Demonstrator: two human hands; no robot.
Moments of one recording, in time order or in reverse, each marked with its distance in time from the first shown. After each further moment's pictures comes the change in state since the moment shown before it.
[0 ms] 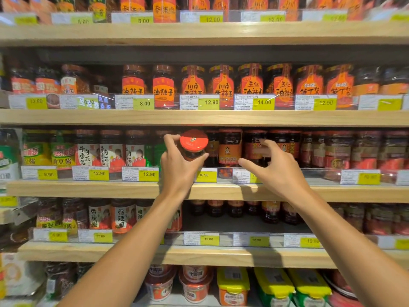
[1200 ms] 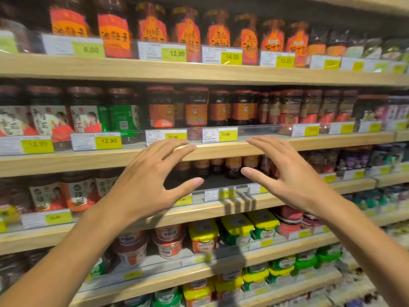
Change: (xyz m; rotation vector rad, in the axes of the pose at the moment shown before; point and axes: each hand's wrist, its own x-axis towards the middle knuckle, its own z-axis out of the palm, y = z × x) left_hand -0.068 0.006 -0.077 0.296 -0.744 0.557; right_hand -0.121 0.022 -0.048 -0.251 -0.112 -0.170
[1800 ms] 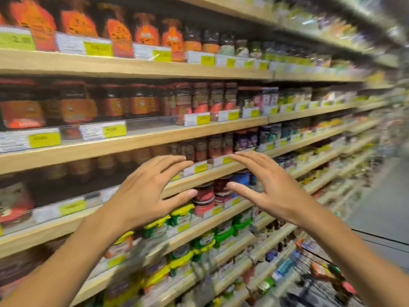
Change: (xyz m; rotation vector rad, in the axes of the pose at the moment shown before) left_hand 0.055 0.172 0.090 -0.212 -0.164 0.274; right_hand -0.156 0.092 -0.110 -0.153 -0.105 0.282
